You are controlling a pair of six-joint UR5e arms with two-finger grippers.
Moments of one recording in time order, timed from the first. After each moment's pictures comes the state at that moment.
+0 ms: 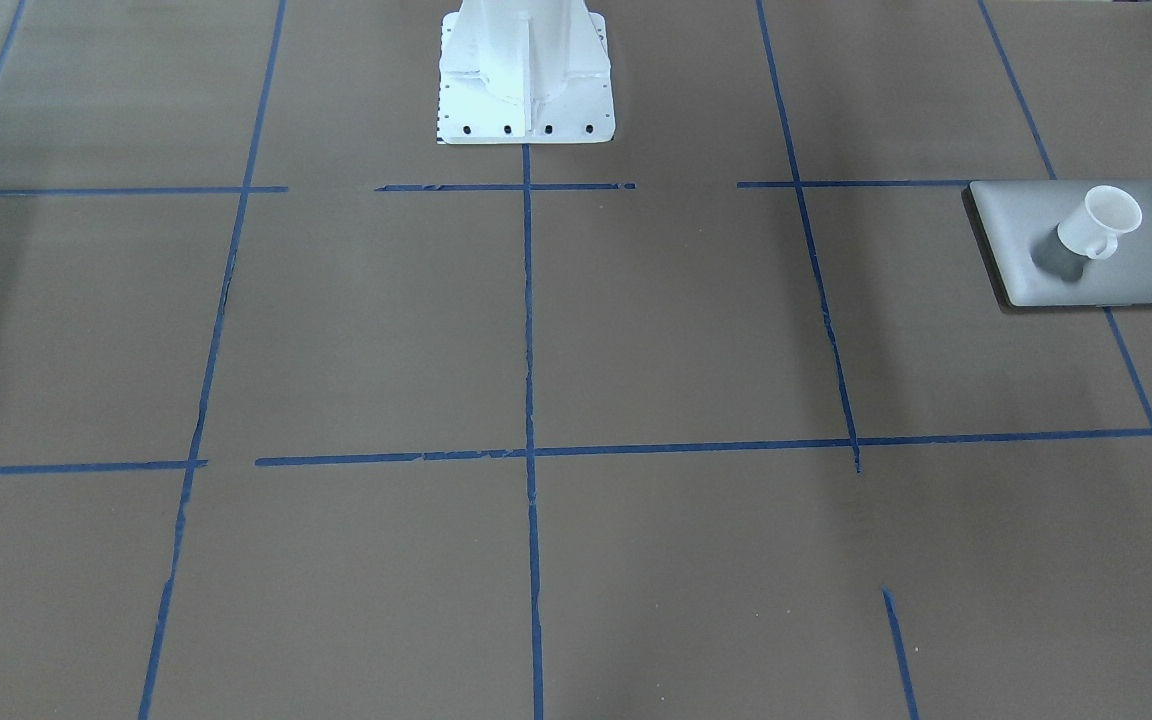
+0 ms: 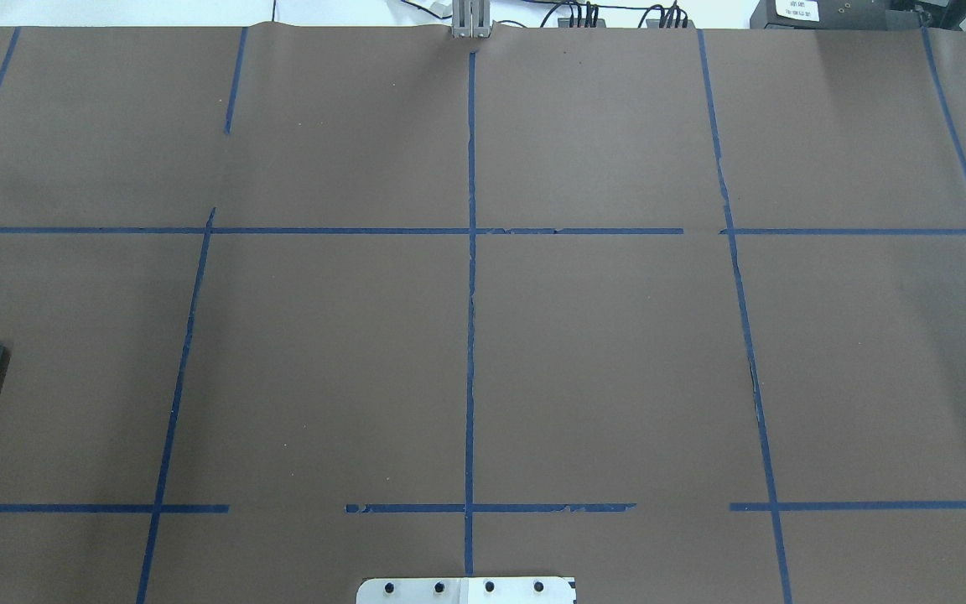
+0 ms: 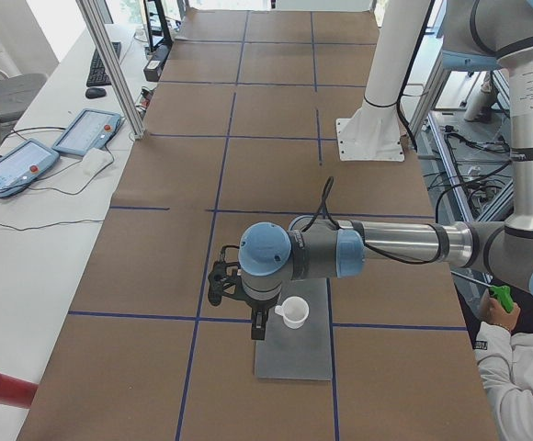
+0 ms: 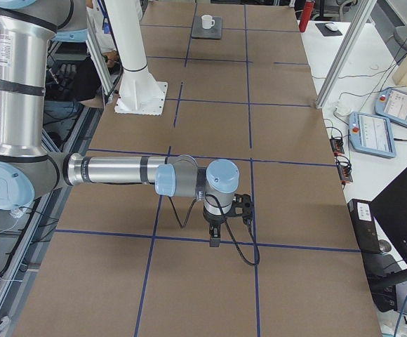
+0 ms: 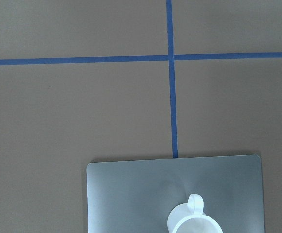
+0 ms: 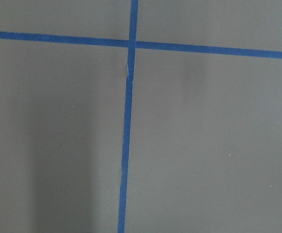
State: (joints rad) left arm -1.71 -1.39 -1.79 -1.46 -2.40 0.18; right arm 1.54 -1.71 1.75 -1.64 2.28 -0.05
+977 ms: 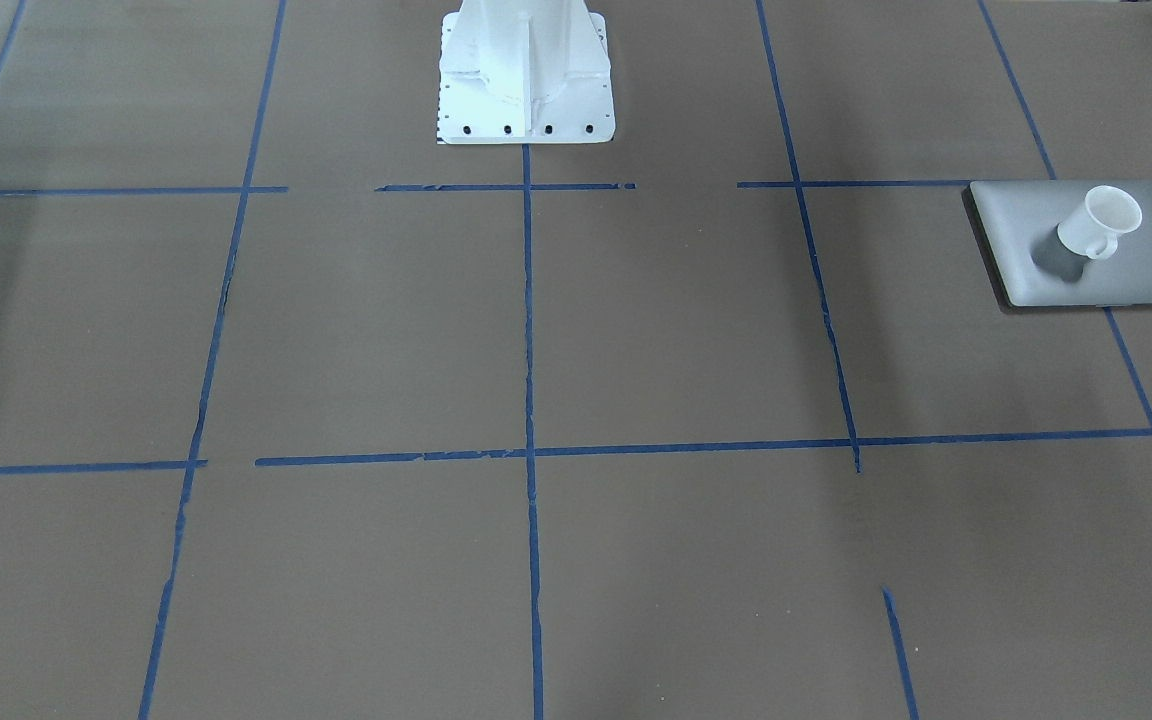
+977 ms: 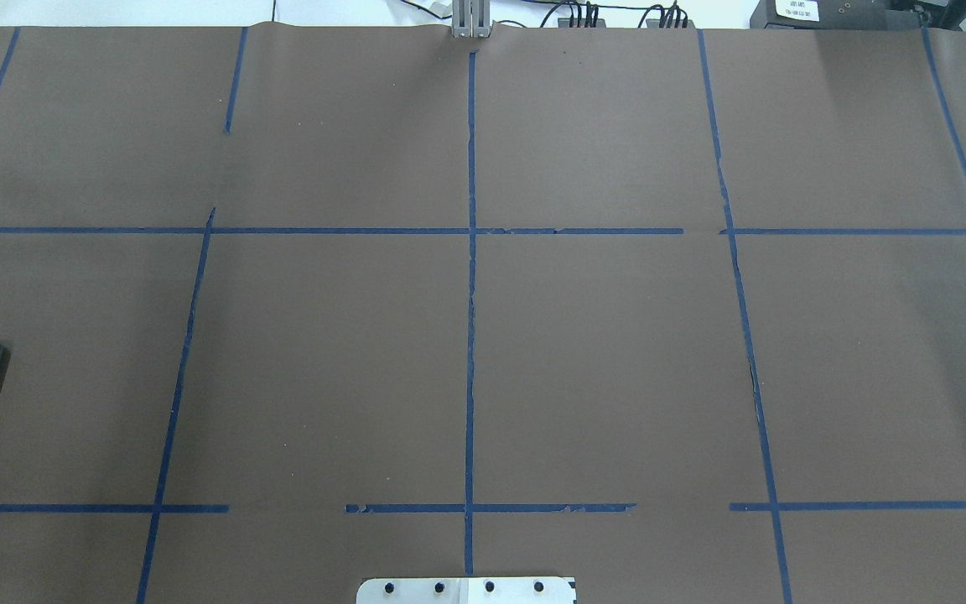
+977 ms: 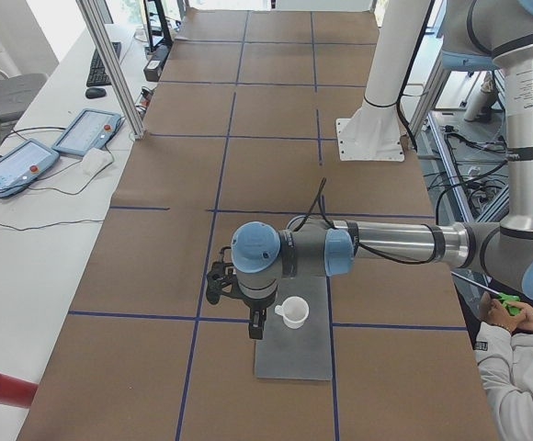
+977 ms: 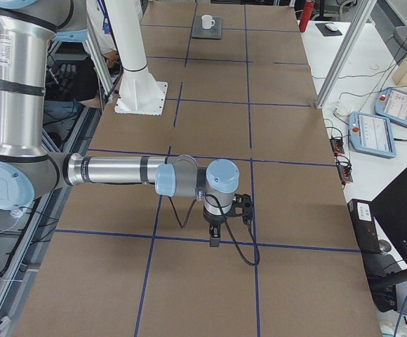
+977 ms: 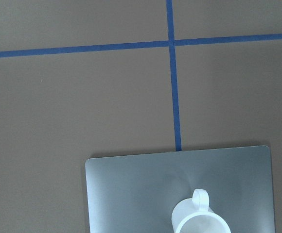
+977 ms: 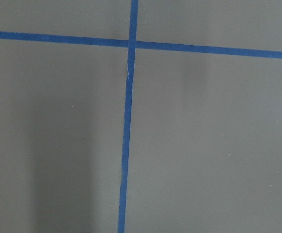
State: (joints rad) left arm -1.66 -1.40 -1.78 -1.46 -2.37 0.18; right arm 1.54 -1.71 1.75 -1.64 2.28 -0.05
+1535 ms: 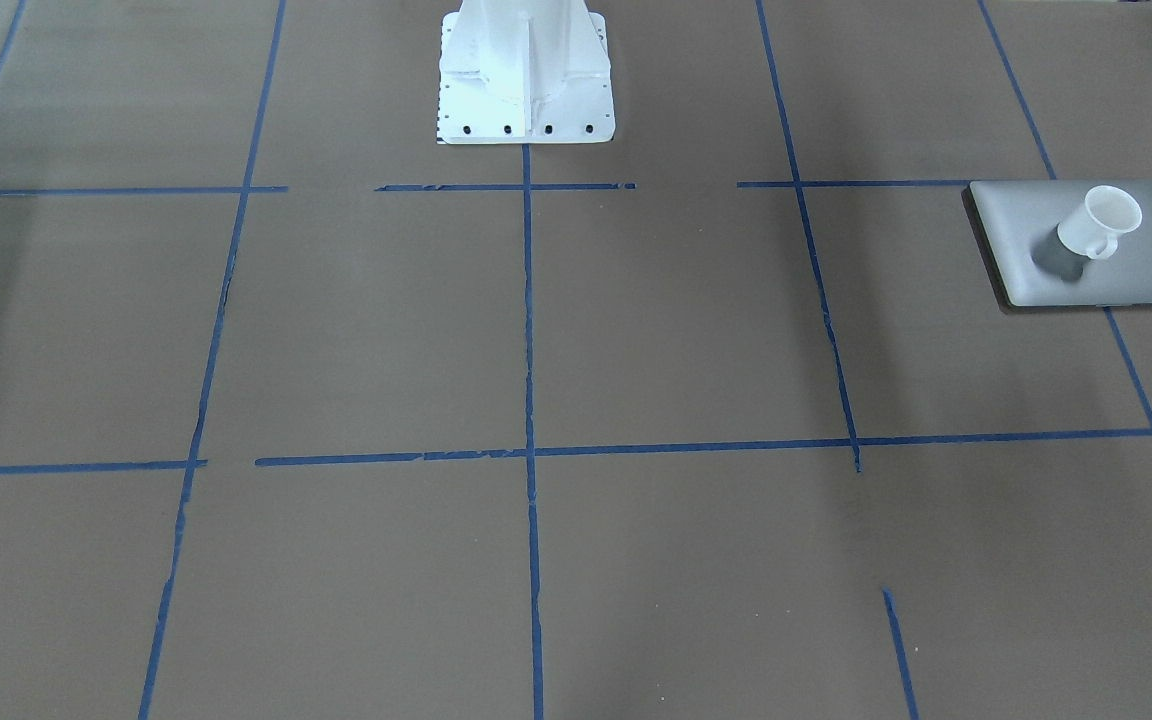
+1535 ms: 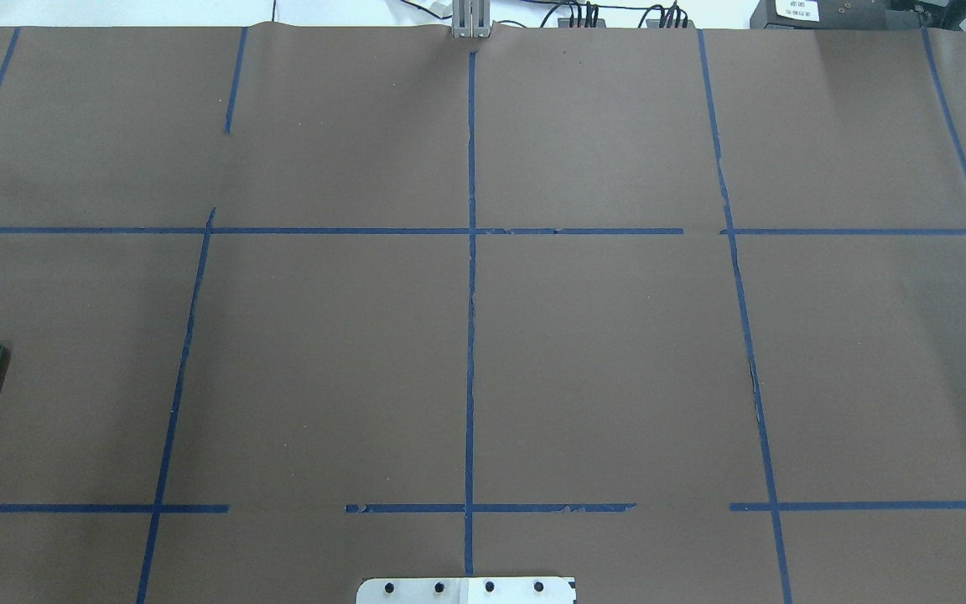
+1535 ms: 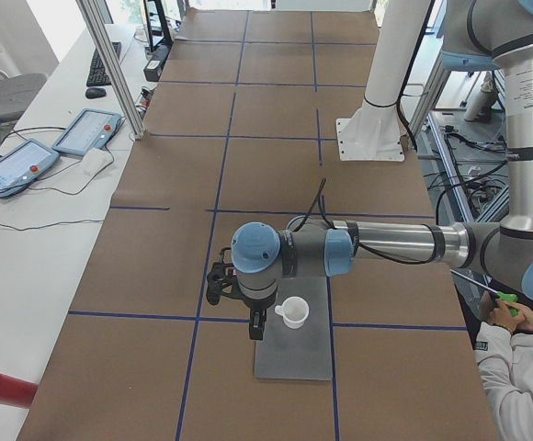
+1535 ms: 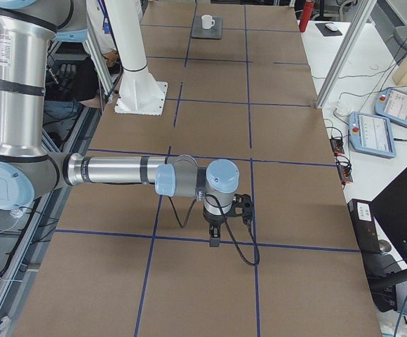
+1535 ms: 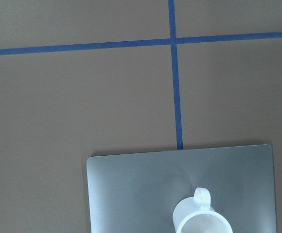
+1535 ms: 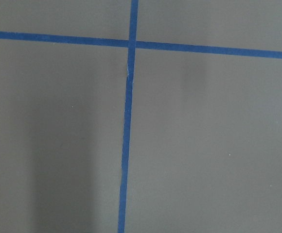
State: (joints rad) left arm -1.66 -1.40 -1.78 -1.45 -2.37 0.18; right arm 1.54 -1.71 1.75 -1.64 2.28 -0.05
